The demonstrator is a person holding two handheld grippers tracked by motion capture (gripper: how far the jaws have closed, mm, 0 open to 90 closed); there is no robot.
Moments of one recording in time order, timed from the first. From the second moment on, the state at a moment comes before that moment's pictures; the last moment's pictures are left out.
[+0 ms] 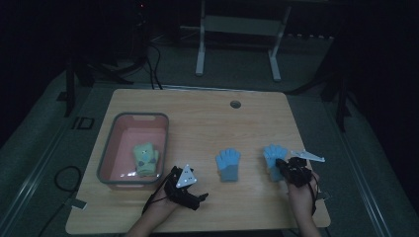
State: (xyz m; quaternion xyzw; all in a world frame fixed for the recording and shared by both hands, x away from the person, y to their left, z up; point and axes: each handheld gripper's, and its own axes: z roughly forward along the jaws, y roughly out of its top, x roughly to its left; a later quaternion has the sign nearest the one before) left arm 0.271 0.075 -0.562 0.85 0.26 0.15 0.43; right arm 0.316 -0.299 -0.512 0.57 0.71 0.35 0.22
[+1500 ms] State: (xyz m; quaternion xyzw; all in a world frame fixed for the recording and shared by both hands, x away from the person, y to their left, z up) left arm 0.270 0.076 -0.562 0.85 0.26 0.14 0.43; right arm 0.337 -0.324 -0.519 0.50 0.78 0.31 0.20
